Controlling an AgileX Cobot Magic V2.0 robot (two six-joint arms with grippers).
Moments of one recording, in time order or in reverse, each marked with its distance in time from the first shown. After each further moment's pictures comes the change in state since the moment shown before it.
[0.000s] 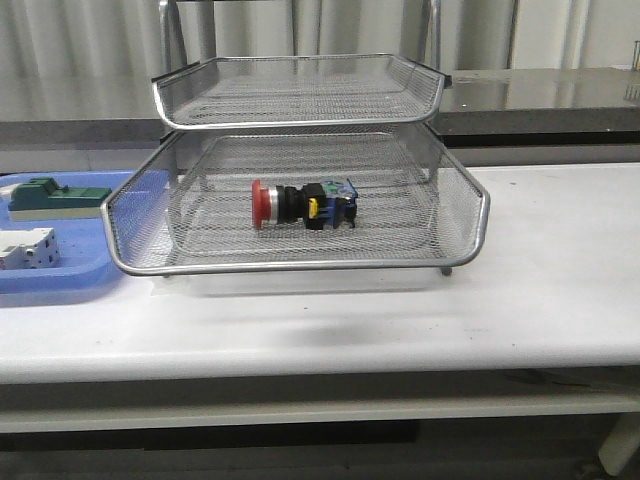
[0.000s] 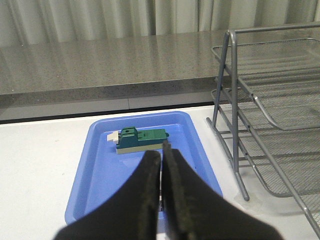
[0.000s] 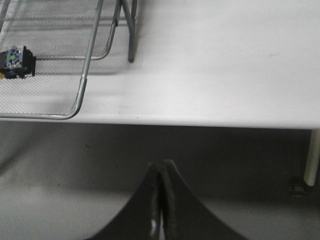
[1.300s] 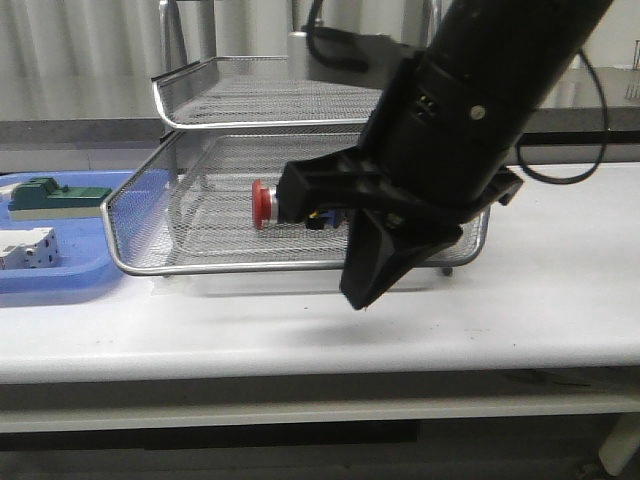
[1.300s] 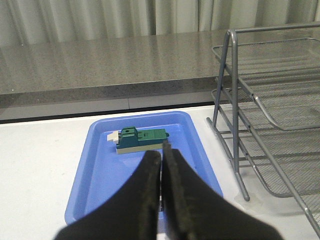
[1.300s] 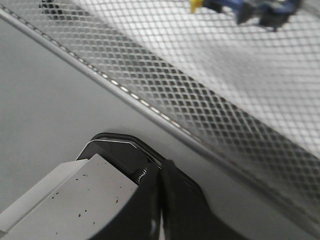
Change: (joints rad) left arm 0.000 0.000 0.000 0.000 -0.001 0.000; right arm 0.516 0.911 -0.271 0.182 -0.279 -0.181
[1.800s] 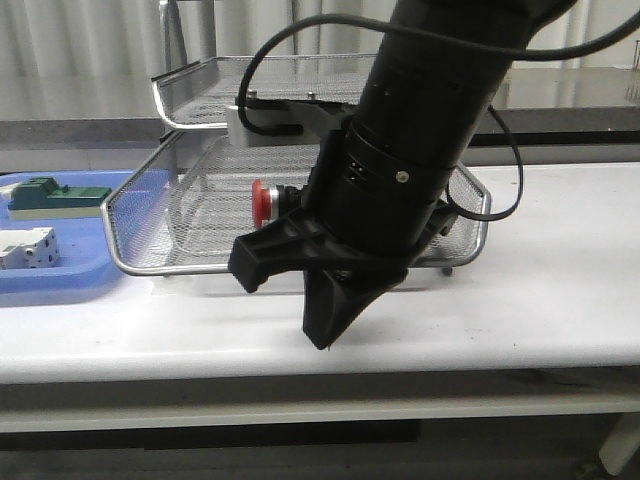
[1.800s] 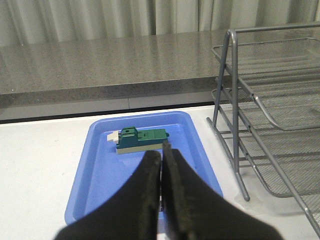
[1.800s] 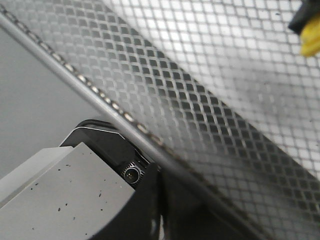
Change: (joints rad) left arm 0.000 0.000 0.000 0.000 0.000 0.000; right arm 0.048 0.137 -0.073 -0.061 -0.020 -0.021
